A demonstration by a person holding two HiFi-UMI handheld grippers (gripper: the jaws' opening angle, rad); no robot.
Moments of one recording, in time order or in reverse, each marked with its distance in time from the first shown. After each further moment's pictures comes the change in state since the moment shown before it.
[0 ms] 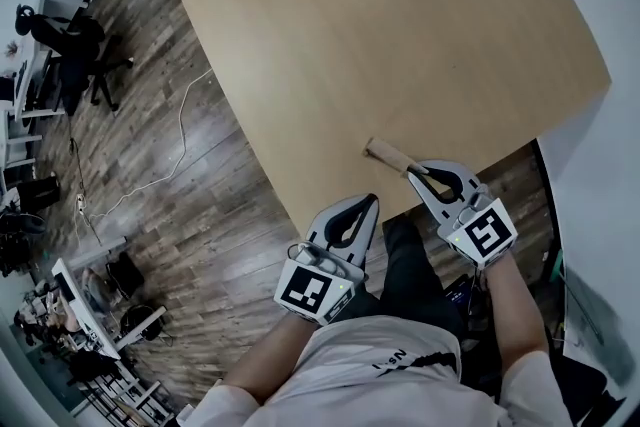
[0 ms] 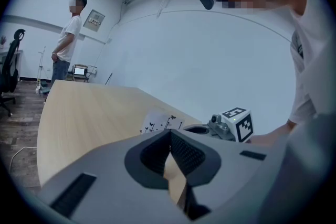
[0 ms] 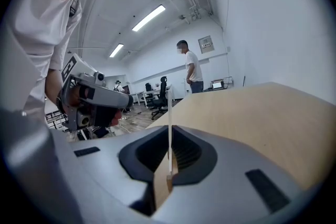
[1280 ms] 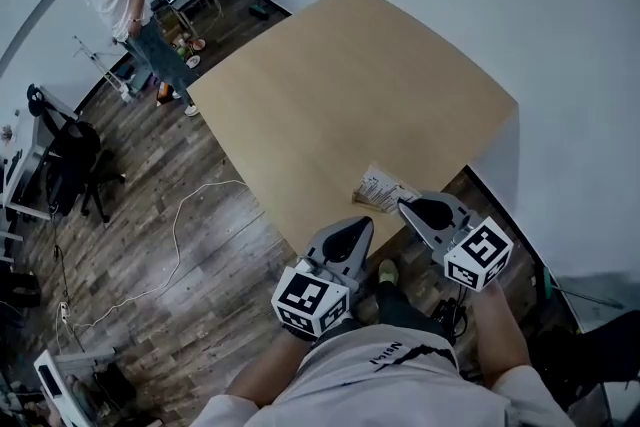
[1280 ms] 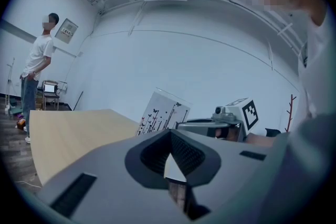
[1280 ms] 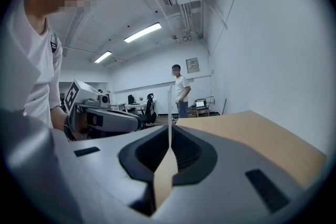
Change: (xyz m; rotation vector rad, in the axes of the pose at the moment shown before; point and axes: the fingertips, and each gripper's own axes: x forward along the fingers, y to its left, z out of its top) left arm -0.139 -0.081 0.137 0.143 -0.118 -0.290; right arm -0.086 0.133 0.201 -0.012 -0.129 -0.258
